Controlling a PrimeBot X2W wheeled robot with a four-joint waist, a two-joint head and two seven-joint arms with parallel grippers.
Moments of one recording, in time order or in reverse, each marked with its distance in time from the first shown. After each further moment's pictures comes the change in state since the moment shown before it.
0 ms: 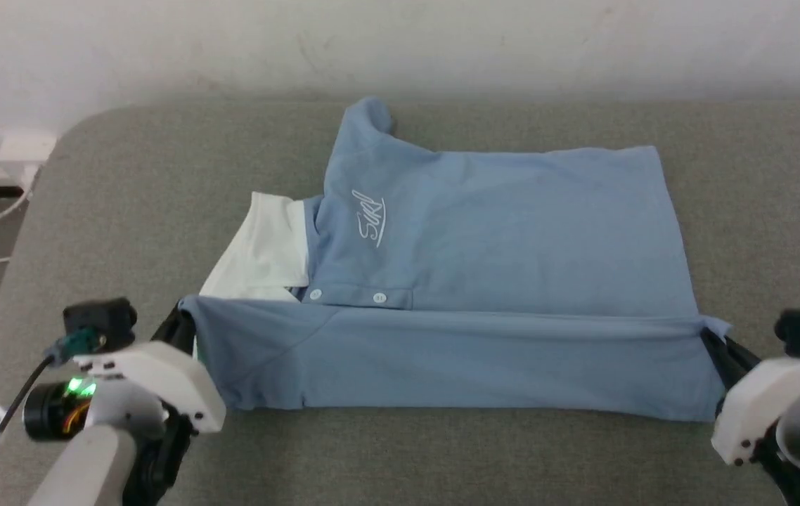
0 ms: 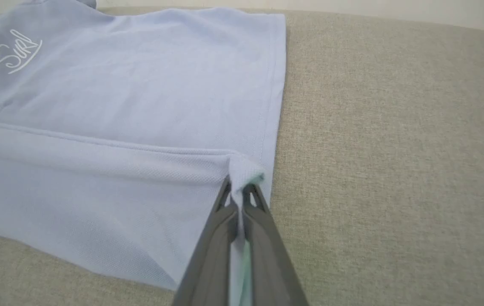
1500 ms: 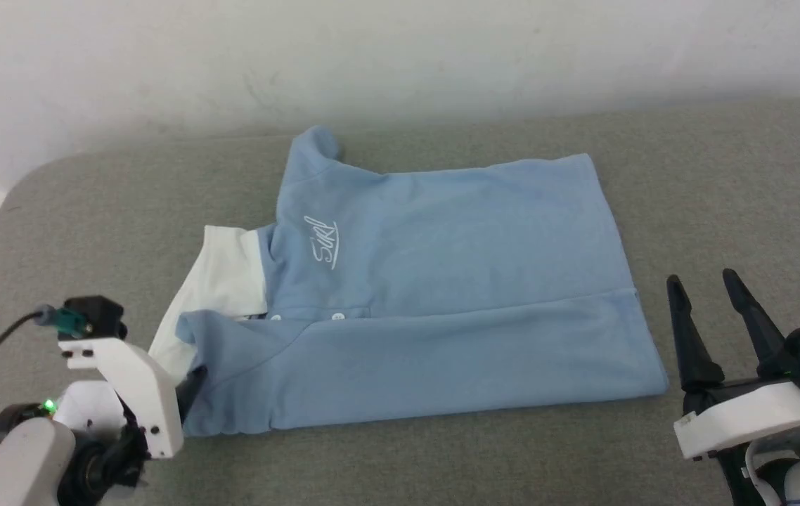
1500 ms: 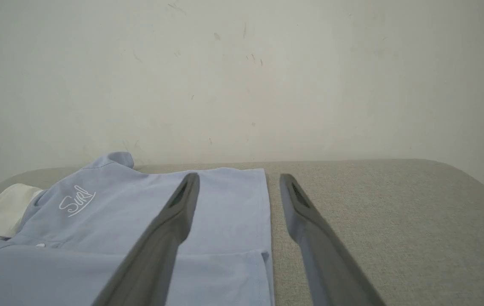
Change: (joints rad) left arm -0.047 0.155 -0.032 0.038 -0.190 -0.098 0.421; right arm 0.042 0.151 -0.007 -0.121 -0.111 0.000 -0.427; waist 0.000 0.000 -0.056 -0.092
